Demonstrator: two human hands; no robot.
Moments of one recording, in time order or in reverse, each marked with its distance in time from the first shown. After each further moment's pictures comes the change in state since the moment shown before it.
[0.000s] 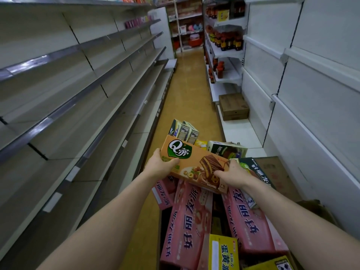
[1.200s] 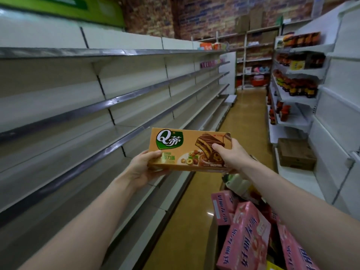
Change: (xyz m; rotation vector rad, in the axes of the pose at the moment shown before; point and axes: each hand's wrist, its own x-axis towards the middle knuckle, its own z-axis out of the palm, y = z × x) left_hand -0.157 -0.050 -0.225 -0.962 0.172 0.028; right_hand -0.127 -0.218 0.033 0.303 -0.056 -0.466
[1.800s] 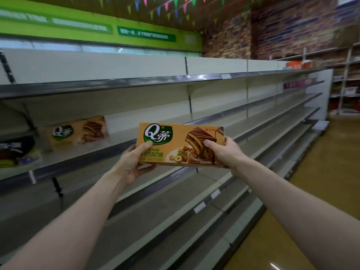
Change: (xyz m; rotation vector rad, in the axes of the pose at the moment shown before) left_hand -0.100 0.138 -0.234 0.049 0.473 0.378; right_hand -0.037 -0.186 0.237 0.226 -0.393 -0.271
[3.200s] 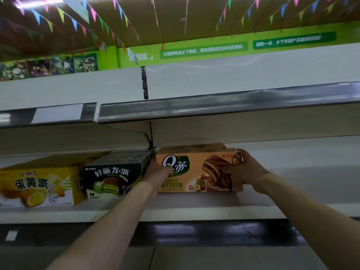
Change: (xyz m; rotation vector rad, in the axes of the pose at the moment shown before) left_hand 0.195 0.068 -0.286 0.394 0.802 0.075; right_hand 0.263 -0.072 0.388 0.023 -0.759 -0.196
